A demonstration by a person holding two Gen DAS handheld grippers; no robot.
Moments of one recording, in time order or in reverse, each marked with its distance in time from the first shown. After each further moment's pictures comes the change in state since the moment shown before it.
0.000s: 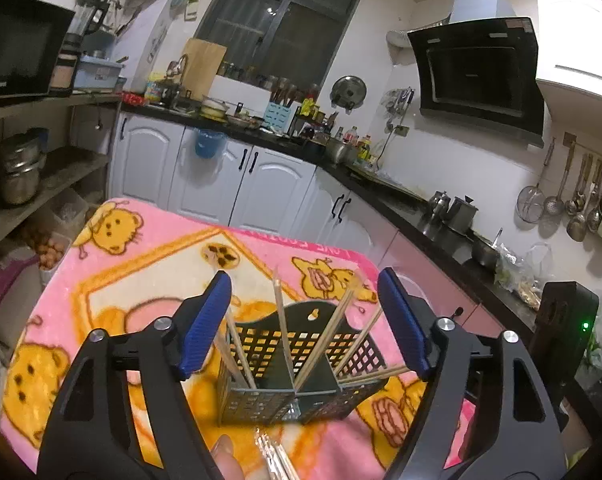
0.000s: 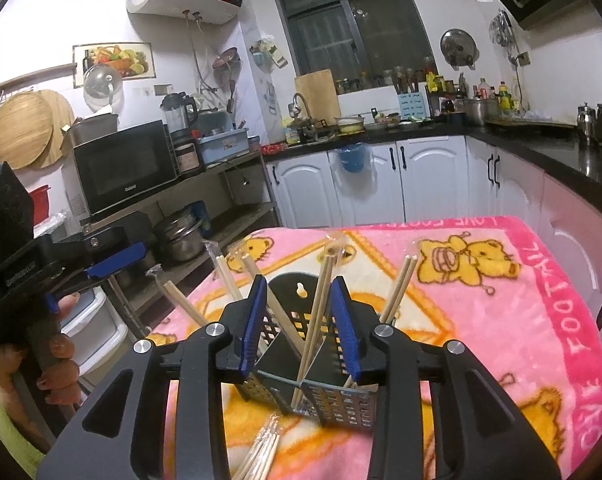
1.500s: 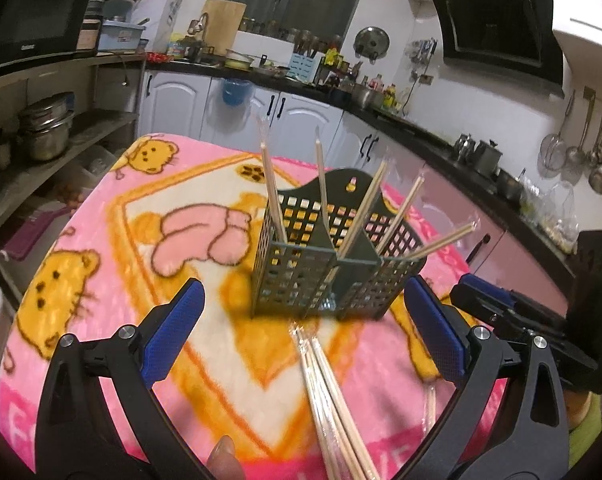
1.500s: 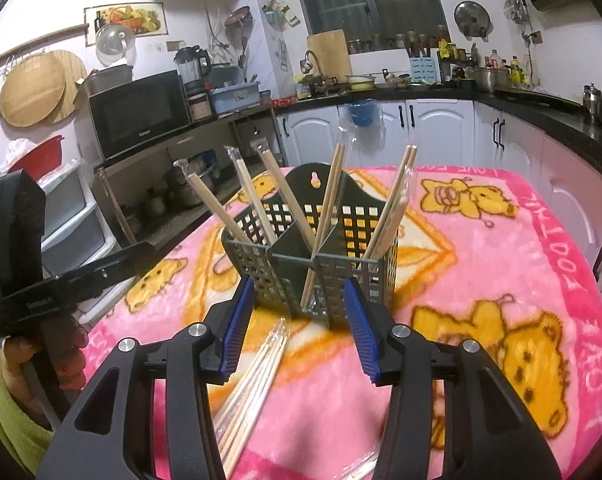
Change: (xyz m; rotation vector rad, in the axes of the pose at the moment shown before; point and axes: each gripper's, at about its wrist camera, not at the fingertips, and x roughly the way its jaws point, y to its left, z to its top) left arm -0.029 0.012 -0.092 0.016 0.182 0.115; right arm -0.031 0.013 -0.069 -0.041 0.171 0.024
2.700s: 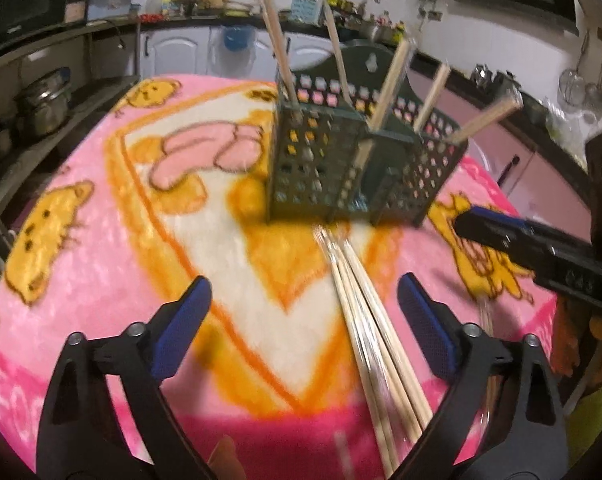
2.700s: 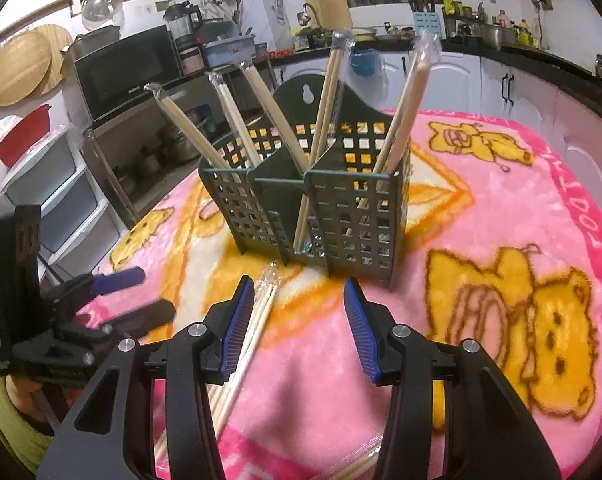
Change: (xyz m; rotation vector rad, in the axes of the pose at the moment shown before) left arm 0.041 0.004 -0.067 0.073 0.221 0.063; right arm 0.050 -0.013 -0.029 0.024 0.188 0.021
